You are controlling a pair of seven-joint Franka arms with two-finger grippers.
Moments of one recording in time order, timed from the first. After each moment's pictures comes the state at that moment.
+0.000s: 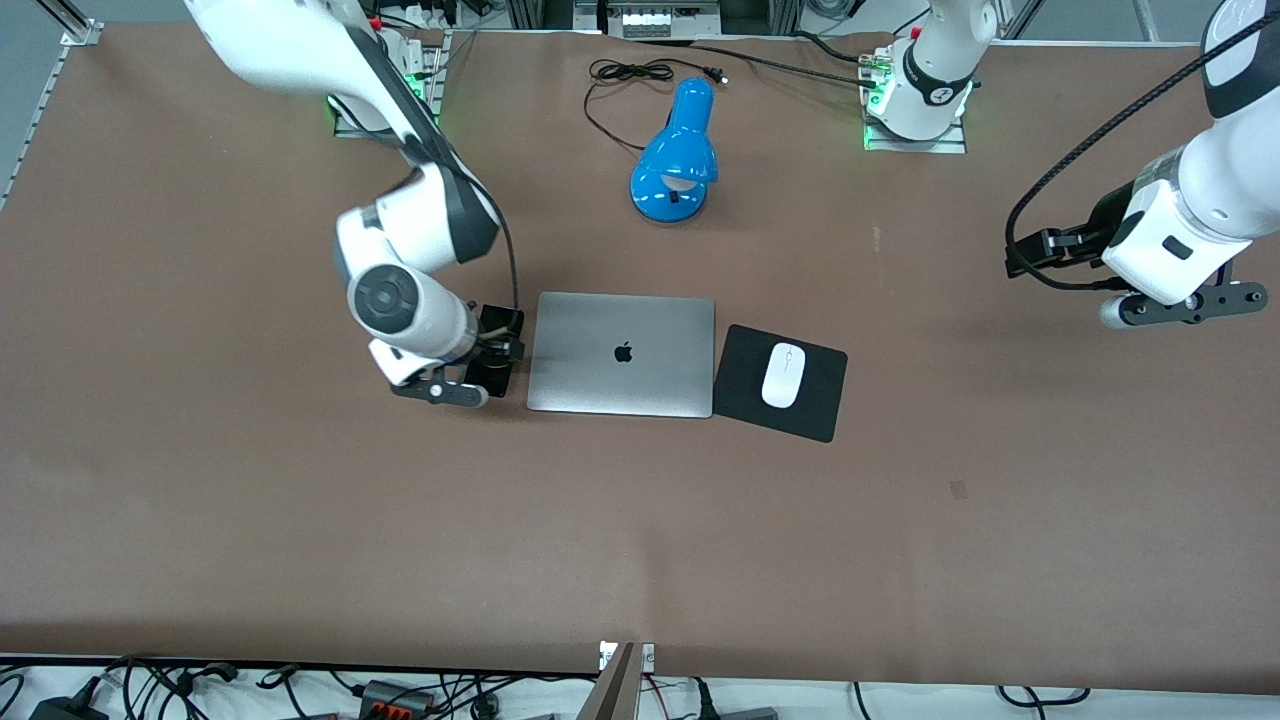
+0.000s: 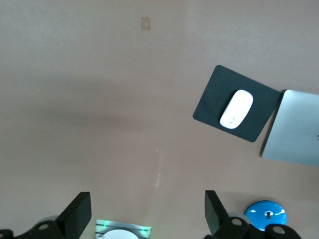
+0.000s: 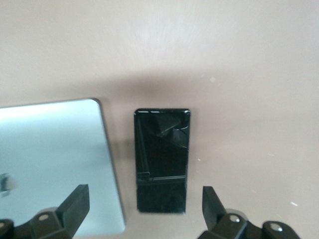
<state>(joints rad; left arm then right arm) 0.22 0.15 -0.36 -1.48 0.00 1.44 -0.32 0.37 0.47 0.07 -1.72 0.05 2.06 0.56</state>
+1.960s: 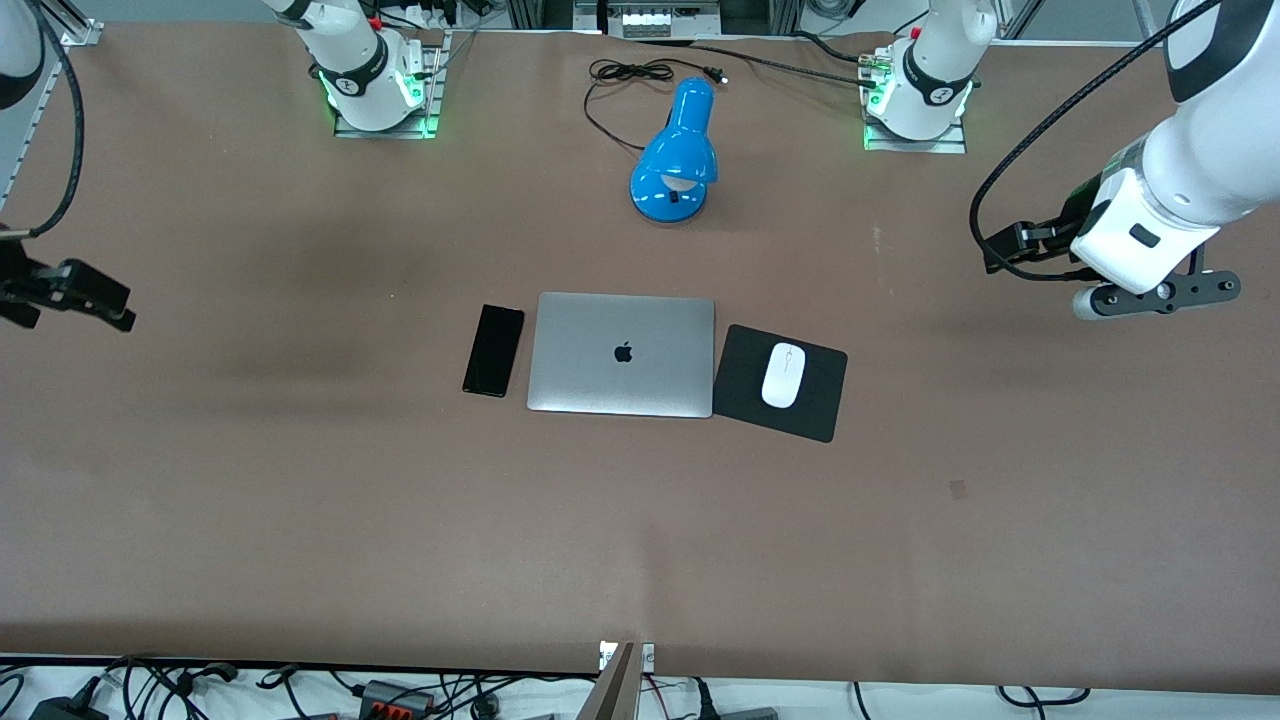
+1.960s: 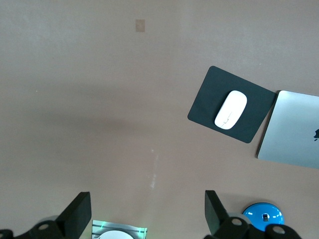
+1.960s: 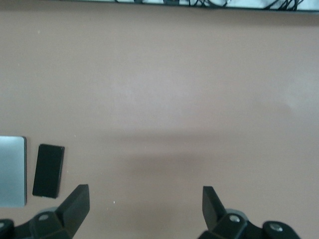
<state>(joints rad) 0.02 0.13 -0.19 -1.48 -0.01 1.45 -0.32 -0.02 0.14 0.00 -1.46 -0.06 1.69 -0.01</state>
